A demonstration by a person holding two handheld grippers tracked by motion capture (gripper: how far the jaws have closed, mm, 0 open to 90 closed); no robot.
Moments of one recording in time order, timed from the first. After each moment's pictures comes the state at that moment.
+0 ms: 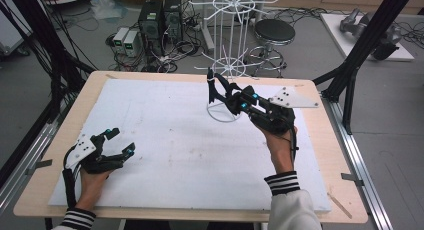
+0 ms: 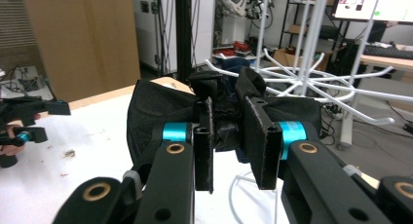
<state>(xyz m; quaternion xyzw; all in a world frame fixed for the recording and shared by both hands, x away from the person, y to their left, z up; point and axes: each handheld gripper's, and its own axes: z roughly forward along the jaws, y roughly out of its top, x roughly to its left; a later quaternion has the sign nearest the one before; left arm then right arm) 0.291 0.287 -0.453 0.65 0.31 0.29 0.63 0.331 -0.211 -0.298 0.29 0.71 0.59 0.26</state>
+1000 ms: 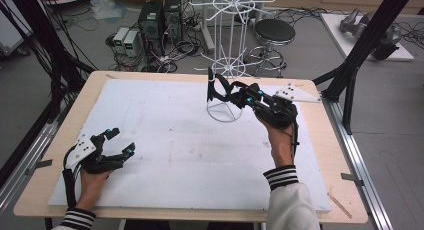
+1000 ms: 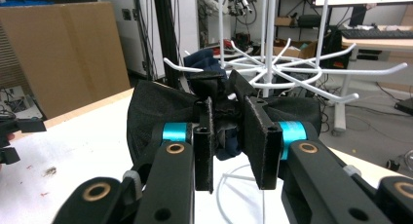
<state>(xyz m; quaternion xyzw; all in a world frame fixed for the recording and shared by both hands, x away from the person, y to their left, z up) 0.291 0.287 -0.453 0.65 0.31 0.29 0.63 0.350 -0.222 -0.306 0.34 0.69 0.59 0.25</state>
